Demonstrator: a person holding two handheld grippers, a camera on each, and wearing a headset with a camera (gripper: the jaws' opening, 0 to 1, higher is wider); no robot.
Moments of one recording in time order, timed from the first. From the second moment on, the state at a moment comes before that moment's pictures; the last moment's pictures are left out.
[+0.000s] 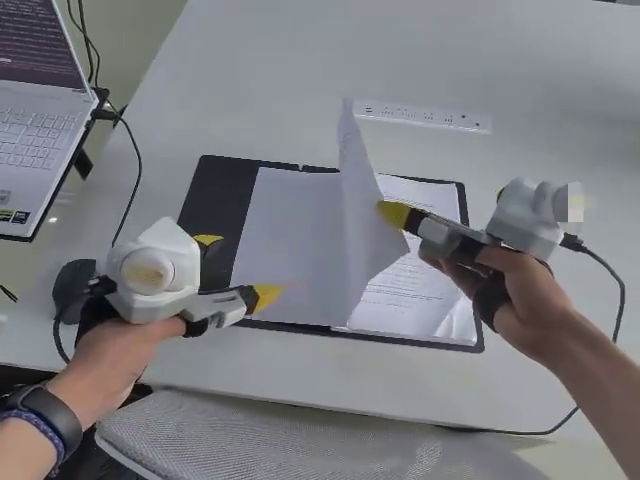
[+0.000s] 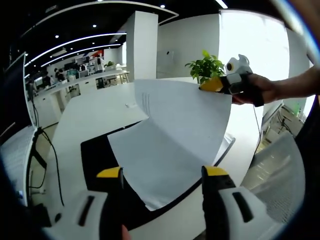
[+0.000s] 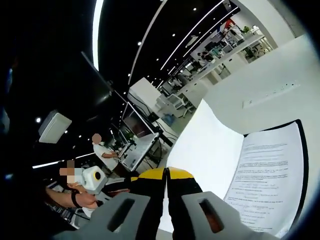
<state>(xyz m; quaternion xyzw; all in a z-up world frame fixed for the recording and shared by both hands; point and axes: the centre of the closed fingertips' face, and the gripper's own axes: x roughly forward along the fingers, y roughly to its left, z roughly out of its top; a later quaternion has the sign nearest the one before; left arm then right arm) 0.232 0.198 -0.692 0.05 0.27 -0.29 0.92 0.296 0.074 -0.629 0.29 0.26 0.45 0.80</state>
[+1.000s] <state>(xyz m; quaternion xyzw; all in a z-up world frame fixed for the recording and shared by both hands) 0.223 0.231 -0.685 0.03 0.26 -0.26 0.93 0.306 0.174 -0.692 0.29 0.34 0.47 0.76</state>
